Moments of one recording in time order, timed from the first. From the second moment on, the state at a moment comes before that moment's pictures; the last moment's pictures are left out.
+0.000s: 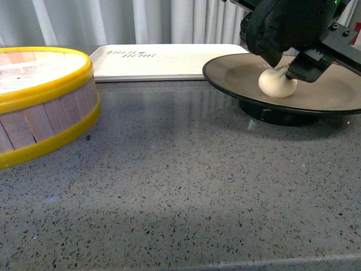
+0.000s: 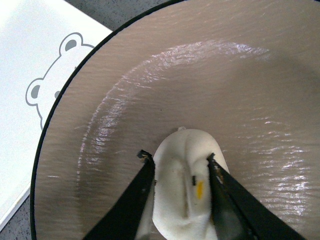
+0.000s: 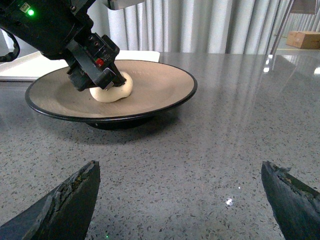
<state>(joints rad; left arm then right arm) -0.83 2.21 2.08 -0.52 -0.24 0.34 0.00 0.00 0.01 0.00 0.00 0.00</state>
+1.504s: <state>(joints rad) -0.36 1.25 1.26 -0.18 -0.10 0.28 0.00 0.00 0.01 0.00 0.00 0.00</state>
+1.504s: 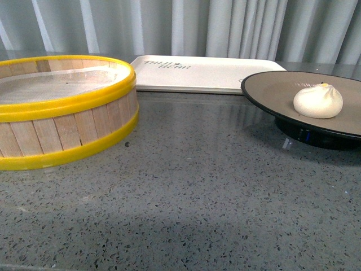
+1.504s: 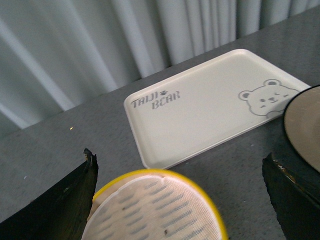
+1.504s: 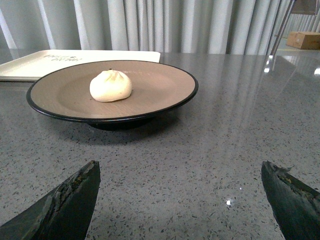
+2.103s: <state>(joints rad) 0.00 0.72 0.39 0.32 0.00 0.01 0.00 0.00 0.01 0.00 0.00 0.00</state>
